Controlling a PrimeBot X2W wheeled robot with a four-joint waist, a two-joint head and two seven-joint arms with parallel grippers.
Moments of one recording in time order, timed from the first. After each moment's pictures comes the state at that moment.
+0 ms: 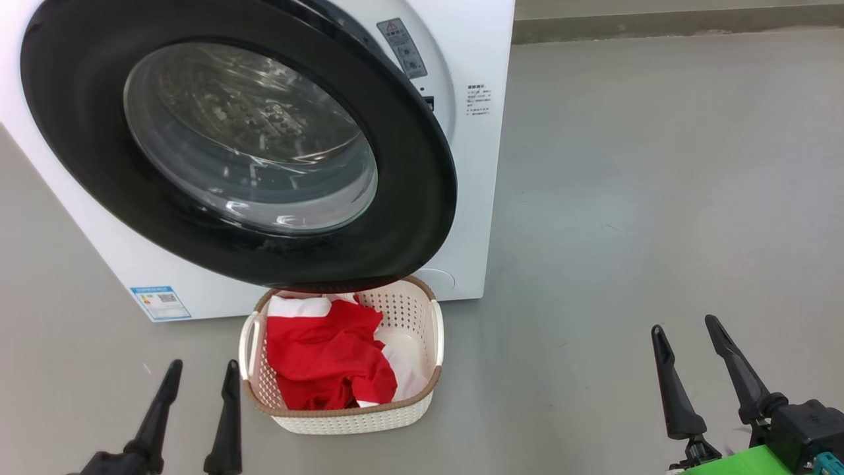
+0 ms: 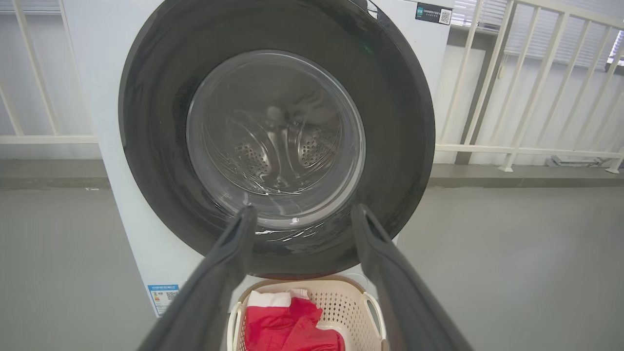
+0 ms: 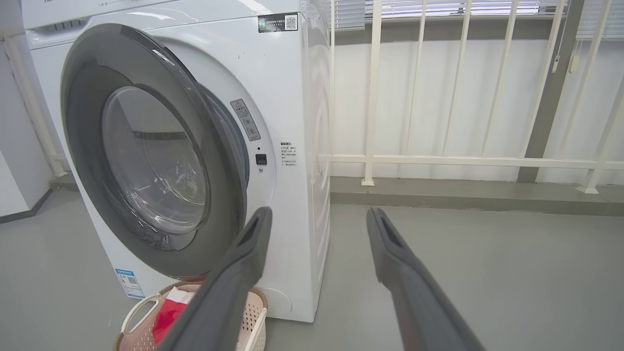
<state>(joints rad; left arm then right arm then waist) 0.04 0.10 0.00 0.07 -0.24 -0.06 -0.25 0.12 -0.04 -0.05 0.00 0.19 0.12 -0.26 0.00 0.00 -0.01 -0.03</state>
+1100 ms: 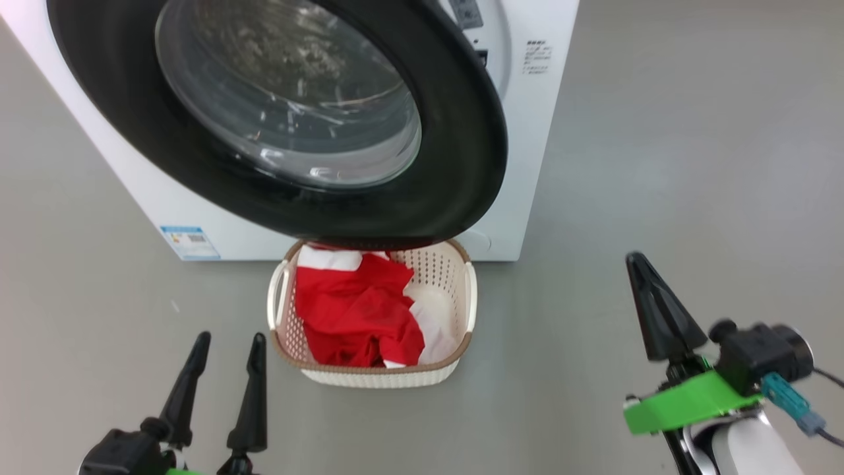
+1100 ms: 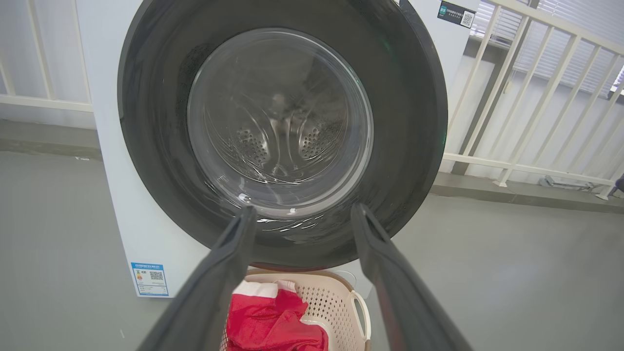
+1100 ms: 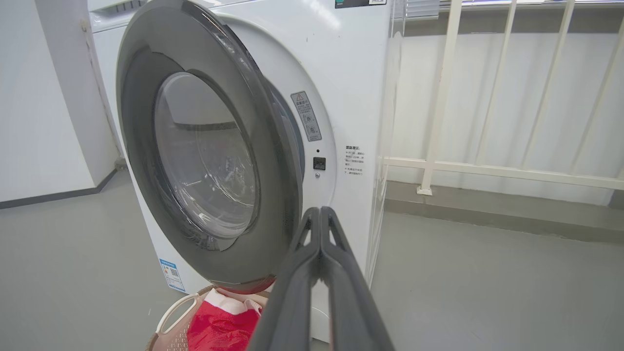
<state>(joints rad) 0.00 0.06 -0.02 0.06 -0.29 -0.11 -0.25 -0.08 -0.04 0.04 0.10 0.17 0.12 -0.26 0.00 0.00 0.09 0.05</state>
